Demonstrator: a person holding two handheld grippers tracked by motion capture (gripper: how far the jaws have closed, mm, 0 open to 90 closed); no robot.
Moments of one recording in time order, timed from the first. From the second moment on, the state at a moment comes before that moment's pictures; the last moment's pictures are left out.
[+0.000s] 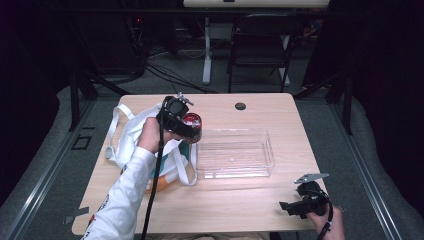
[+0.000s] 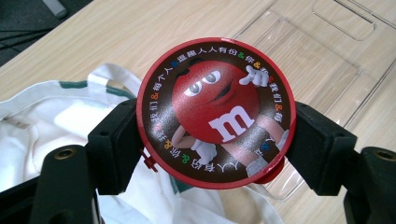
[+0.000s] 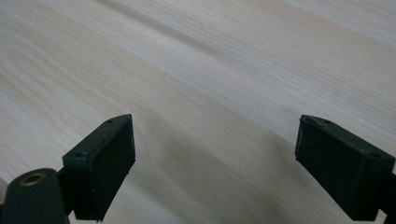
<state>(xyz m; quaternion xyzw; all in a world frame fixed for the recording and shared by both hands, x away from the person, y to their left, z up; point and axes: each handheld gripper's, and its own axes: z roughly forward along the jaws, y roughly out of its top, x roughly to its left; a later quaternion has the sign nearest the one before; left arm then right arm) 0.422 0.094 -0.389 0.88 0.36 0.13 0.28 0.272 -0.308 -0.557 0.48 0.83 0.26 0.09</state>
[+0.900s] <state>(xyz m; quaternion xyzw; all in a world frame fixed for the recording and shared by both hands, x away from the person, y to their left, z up) 0.426 0.049 -0.430 0.90 0.33 0.09 0.27 0.272 -0.309 -0.557 0.49 0.83 0.26 0.09</state>
